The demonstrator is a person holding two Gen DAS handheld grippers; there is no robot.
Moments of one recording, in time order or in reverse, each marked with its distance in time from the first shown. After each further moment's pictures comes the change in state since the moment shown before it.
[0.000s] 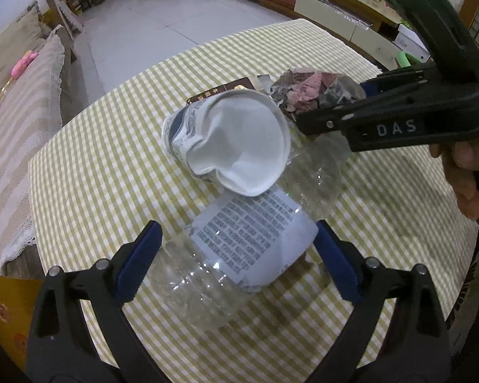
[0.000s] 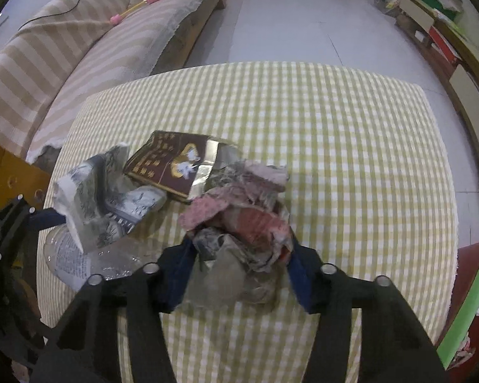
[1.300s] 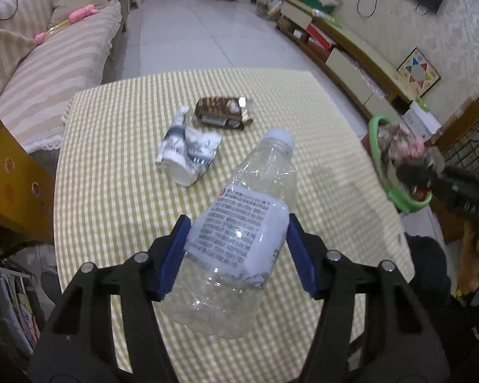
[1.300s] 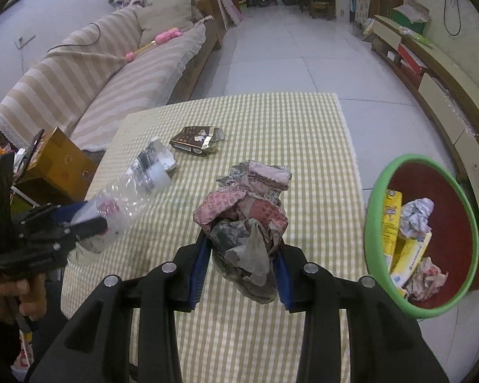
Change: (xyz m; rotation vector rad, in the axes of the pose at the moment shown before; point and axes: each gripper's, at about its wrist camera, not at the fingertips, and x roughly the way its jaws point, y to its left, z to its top) left arm -0.106 -0.041 -0.050 -0.354 -0.143 -0.021; right arm -0.162 -0.024 -0.121 0.045 -0.184 0.007
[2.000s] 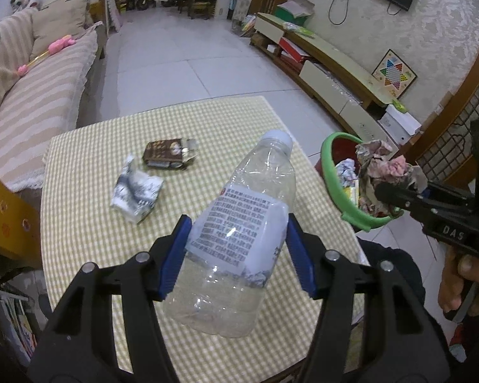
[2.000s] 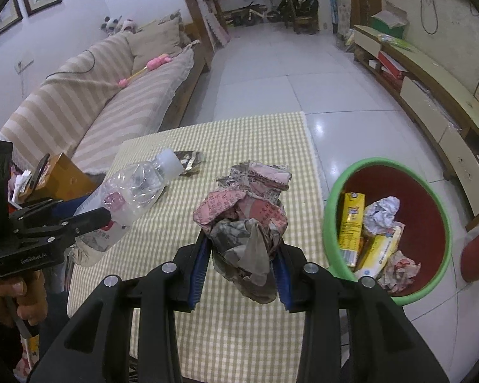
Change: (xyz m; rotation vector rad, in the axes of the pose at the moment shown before) left arm -0.025 -0.078 0.029 0.076 -0.067 -0.053; right arm -0.056 -0.040 -0.009 0.062 -0.096 -0.019
